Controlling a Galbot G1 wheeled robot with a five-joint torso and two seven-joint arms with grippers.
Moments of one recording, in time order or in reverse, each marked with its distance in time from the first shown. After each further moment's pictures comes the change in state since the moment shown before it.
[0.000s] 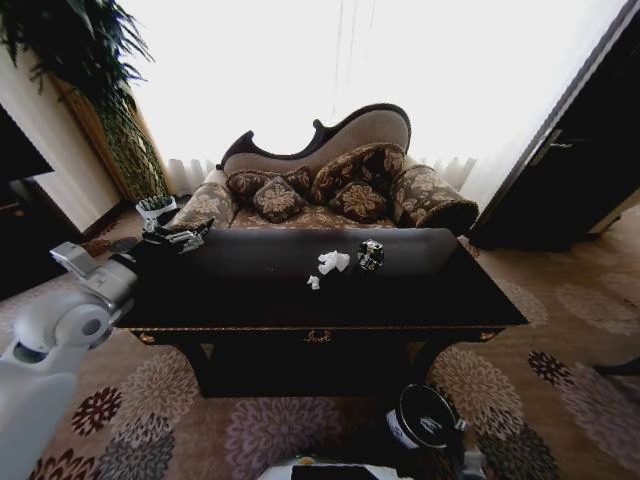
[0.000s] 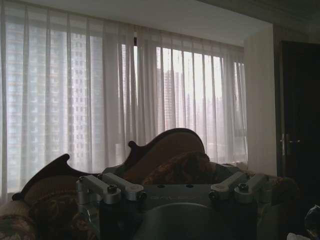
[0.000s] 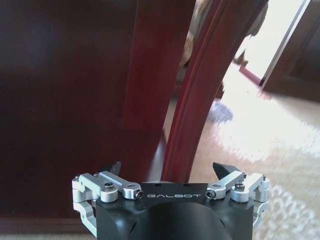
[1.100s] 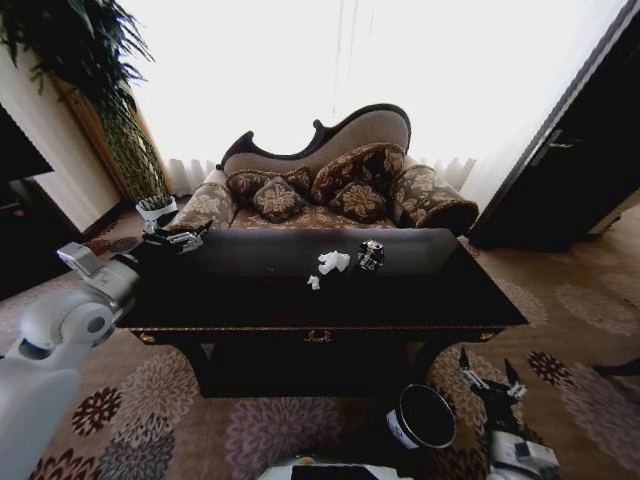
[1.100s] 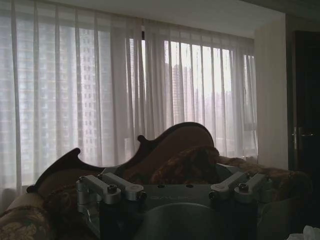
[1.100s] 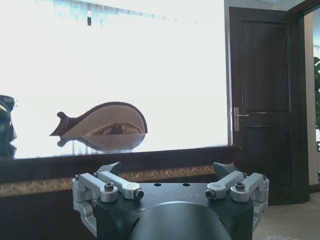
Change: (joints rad) left arm -0.003 0.006 0.010 0.036 0.022 -0.004 -0.010; right arm -0.302 0.071 0.190 0.812 0.265 0.033 0.129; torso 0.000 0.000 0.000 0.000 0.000
